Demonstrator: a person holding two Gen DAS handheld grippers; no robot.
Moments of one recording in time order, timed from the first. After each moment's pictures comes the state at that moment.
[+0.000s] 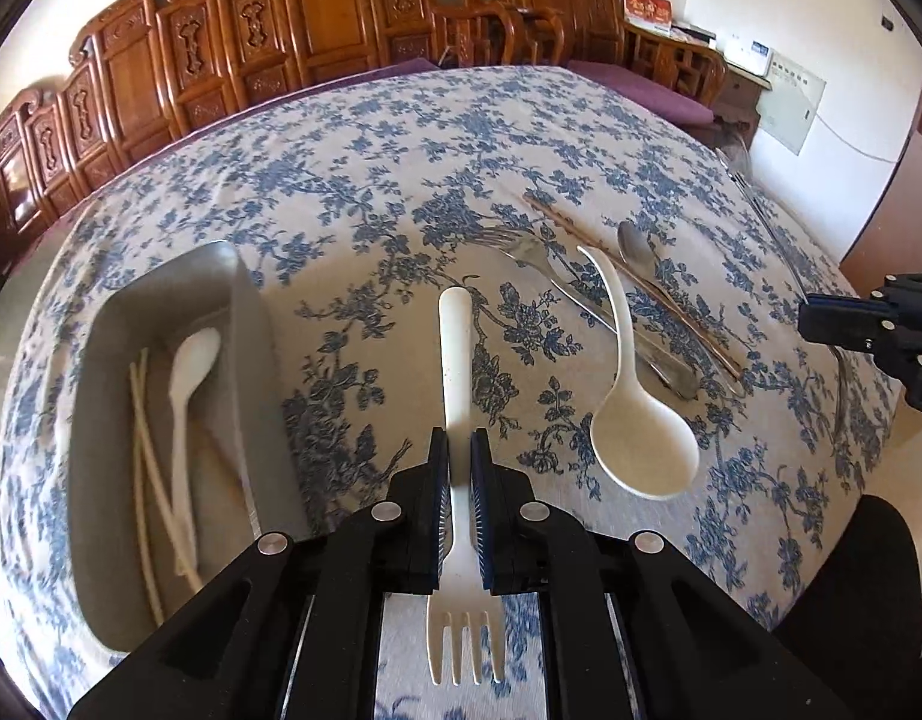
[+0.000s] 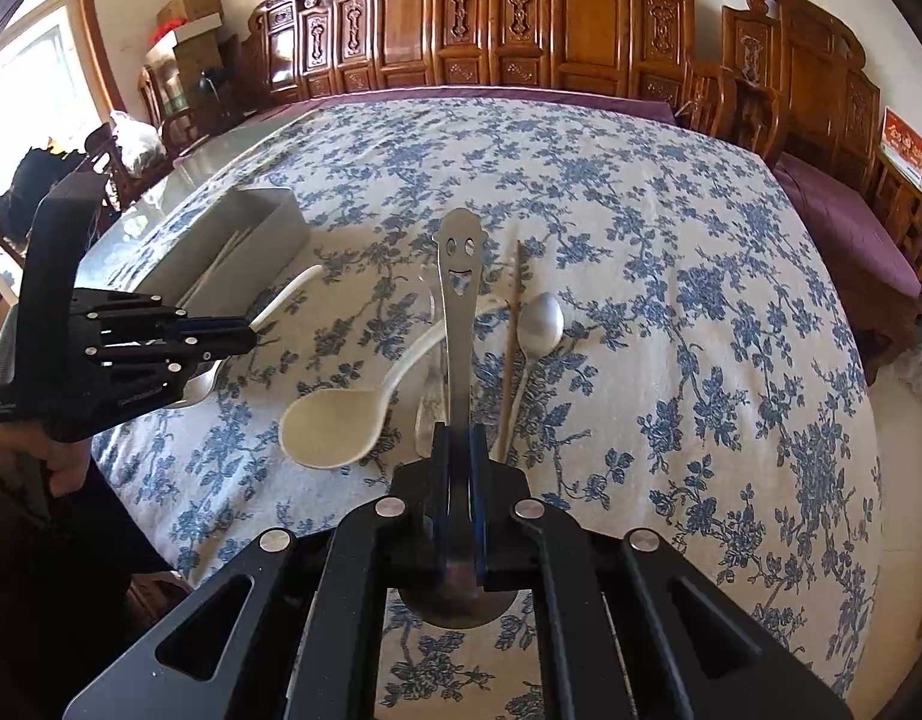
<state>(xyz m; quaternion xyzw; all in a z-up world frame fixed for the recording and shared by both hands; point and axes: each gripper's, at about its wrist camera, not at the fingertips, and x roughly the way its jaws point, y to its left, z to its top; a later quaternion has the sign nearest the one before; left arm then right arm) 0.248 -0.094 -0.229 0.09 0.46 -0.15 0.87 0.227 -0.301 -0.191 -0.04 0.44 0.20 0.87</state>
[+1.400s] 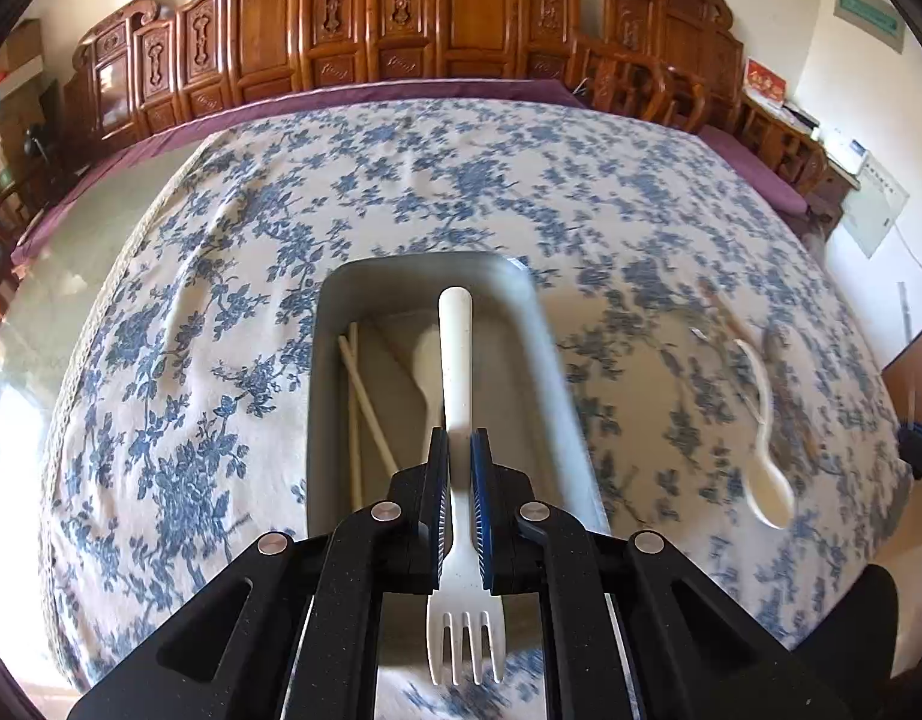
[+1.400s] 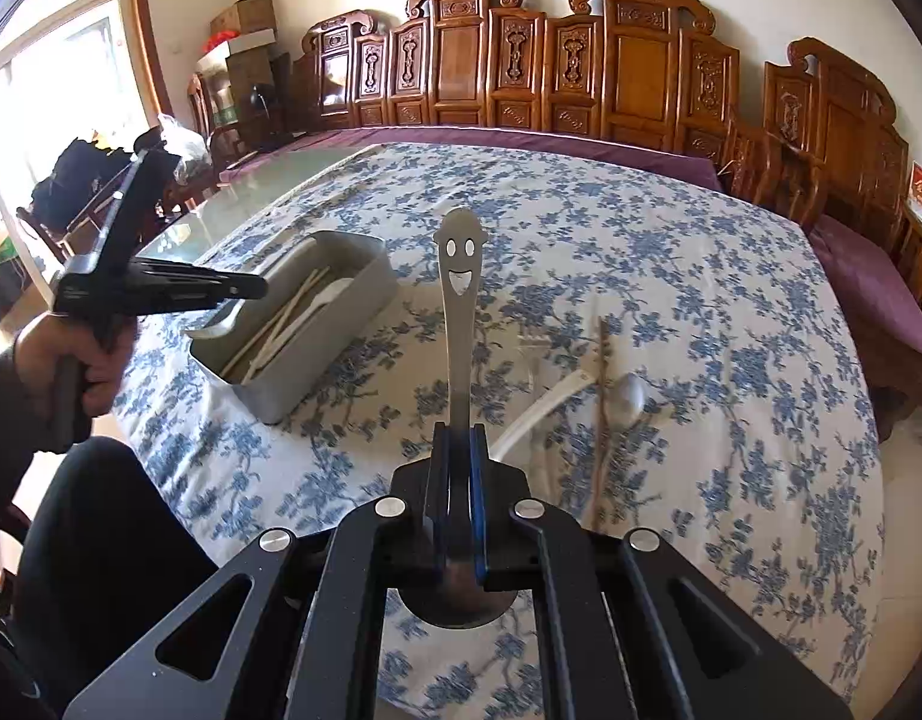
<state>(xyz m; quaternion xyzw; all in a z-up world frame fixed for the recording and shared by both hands) 0.280 0.037 -0.197 0.00 0.47 -0.05 0.88 0.209 -0.248 -0.149 -0.05 0.40 0.25 0.88</state>
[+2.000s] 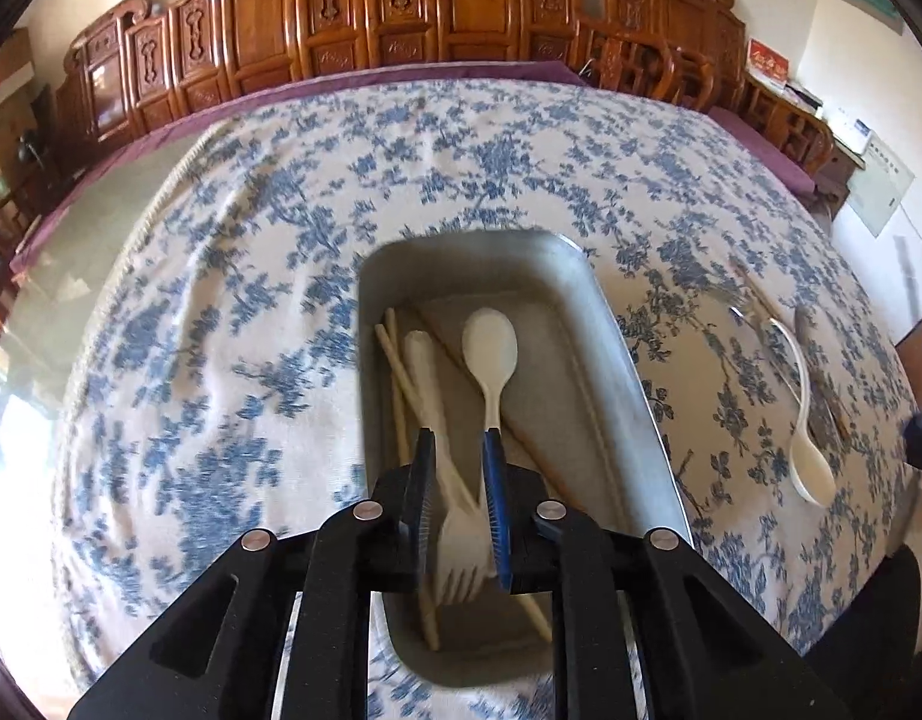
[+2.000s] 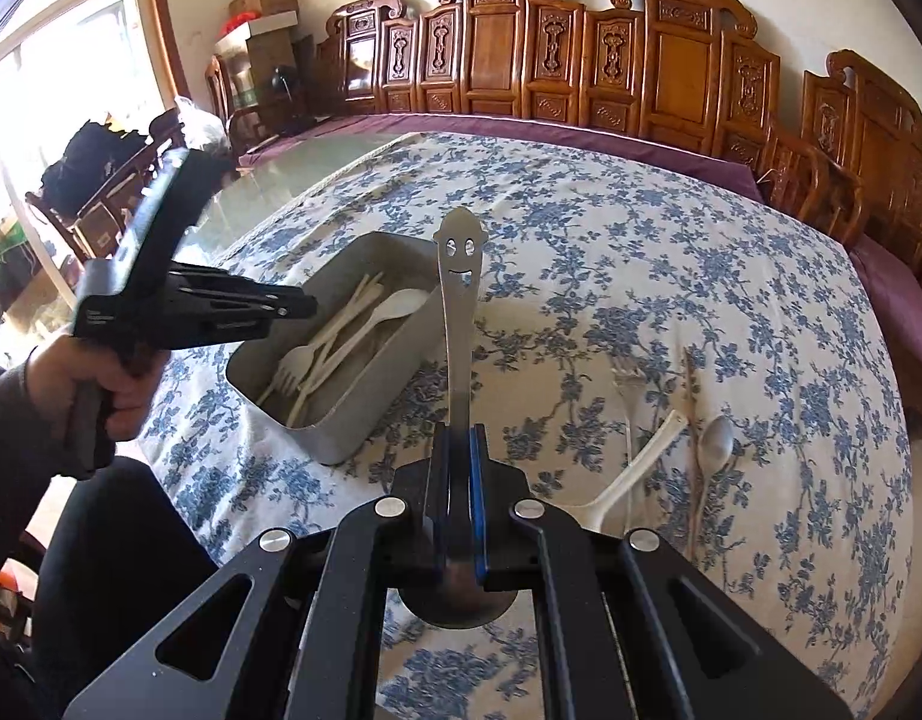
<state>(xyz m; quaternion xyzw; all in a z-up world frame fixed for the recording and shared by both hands) 0.281 0.062 -0.201 0.03 0.48 -0.06 0.88 0.221 -0.170 -0.146 -0.06 0.41 0.26 0.87</state>
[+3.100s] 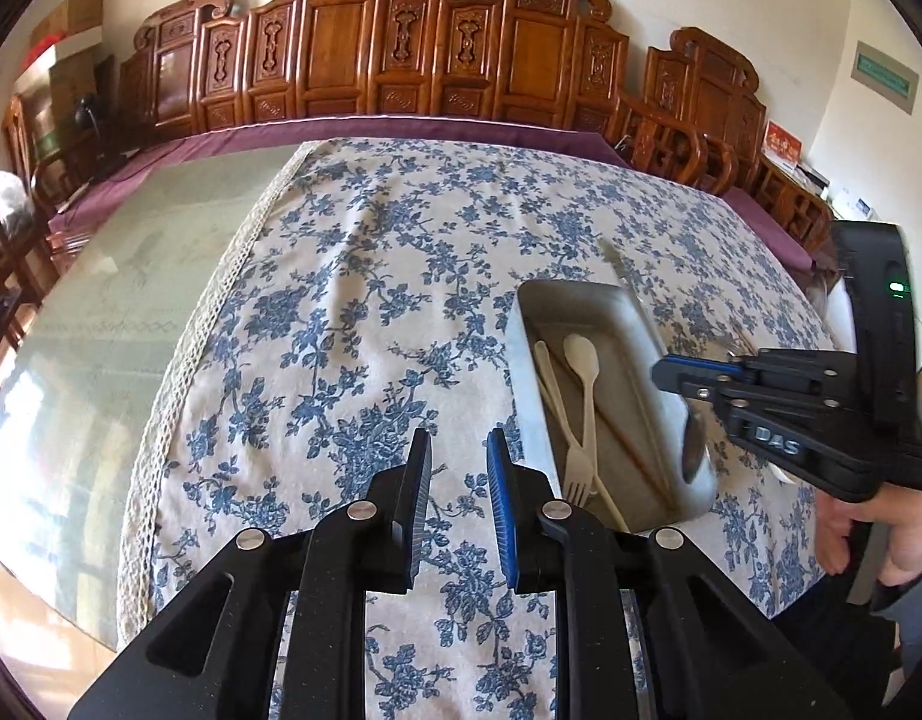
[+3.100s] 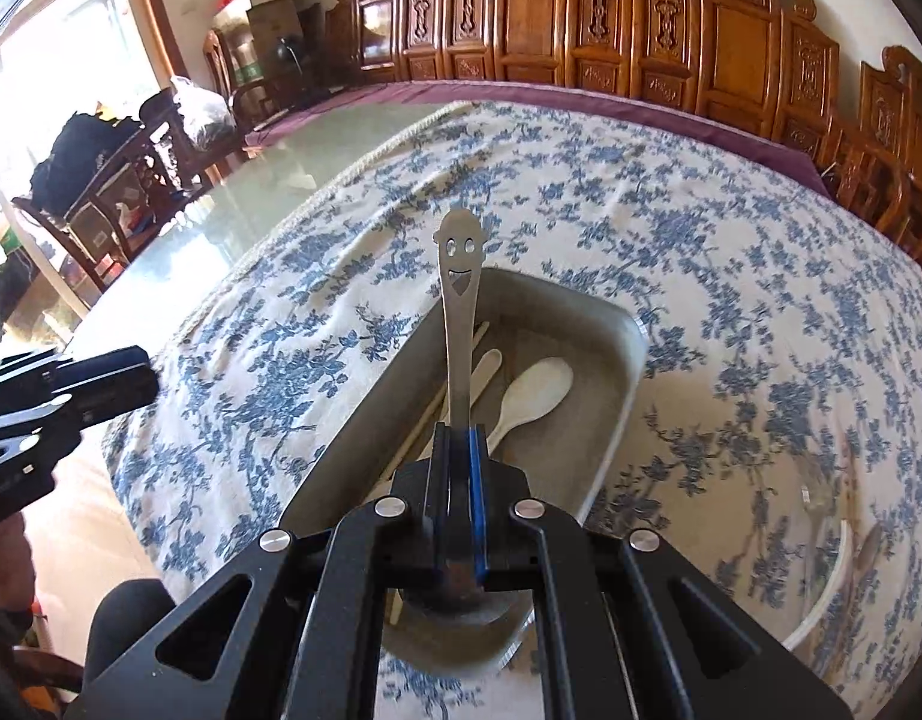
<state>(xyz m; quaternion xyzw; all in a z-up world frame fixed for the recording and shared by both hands) 0.208 0.161 -0.150 -0.04 0.43 -0.04 0.90 0.302 -0.010 -0.179 -0.06 0.46 0.27 0.84</state>
